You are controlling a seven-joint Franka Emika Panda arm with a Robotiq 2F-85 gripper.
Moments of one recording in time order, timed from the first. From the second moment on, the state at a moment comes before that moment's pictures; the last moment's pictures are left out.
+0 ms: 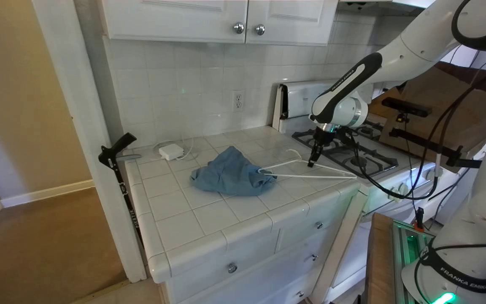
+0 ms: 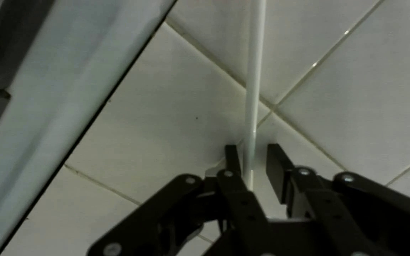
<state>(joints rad) -0.43 0.21 -0.23 -2.35 0.32 2.61 -1.09</state>
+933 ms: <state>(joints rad) -0.40 0.12 -0.25 -2.39 0.21 2.72 -0.94</state>
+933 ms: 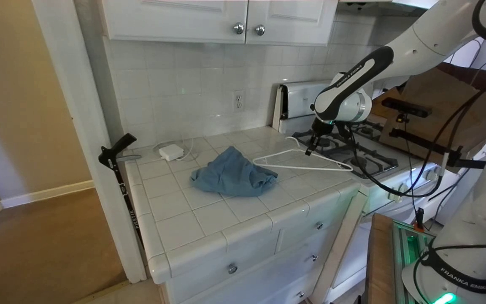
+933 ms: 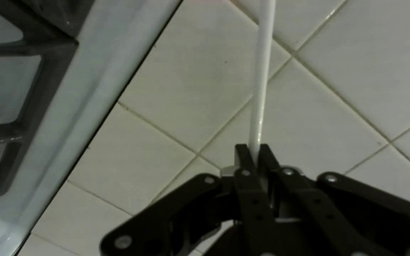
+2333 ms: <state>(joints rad) -0.38 -0.38 -0.11 -2.70 -0.30 3.15 -0.64</state>
